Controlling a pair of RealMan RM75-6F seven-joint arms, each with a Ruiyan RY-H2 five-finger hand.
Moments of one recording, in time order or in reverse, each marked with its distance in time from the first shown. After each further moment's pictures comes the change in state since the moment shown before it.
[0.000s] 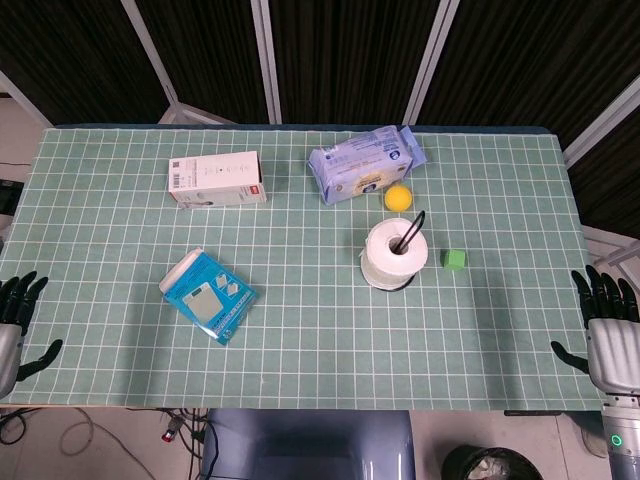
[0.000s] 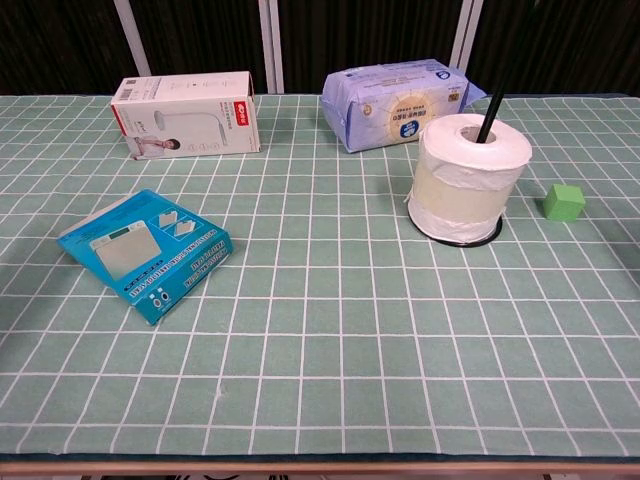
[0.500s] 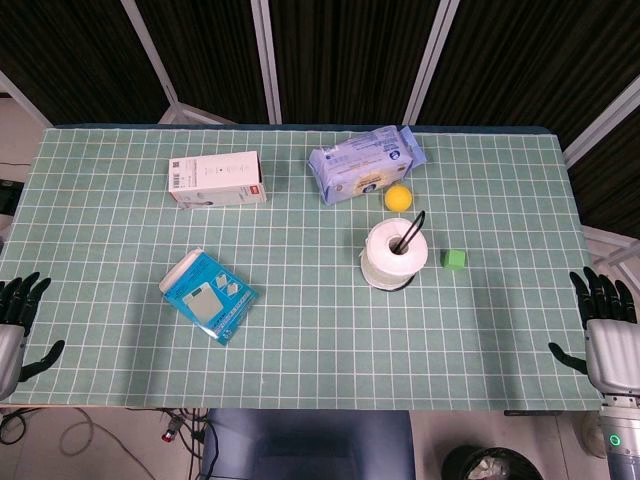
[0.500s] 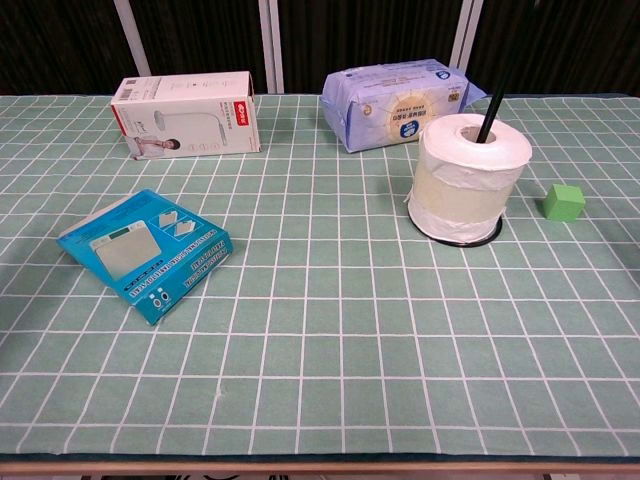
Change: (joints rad) left arm 0.001 0.001 0.003 -0.003 0.004 0.002 0.000; right arm -0.001 0.000 0.001 -0.011 0.012 -0.007 0.015
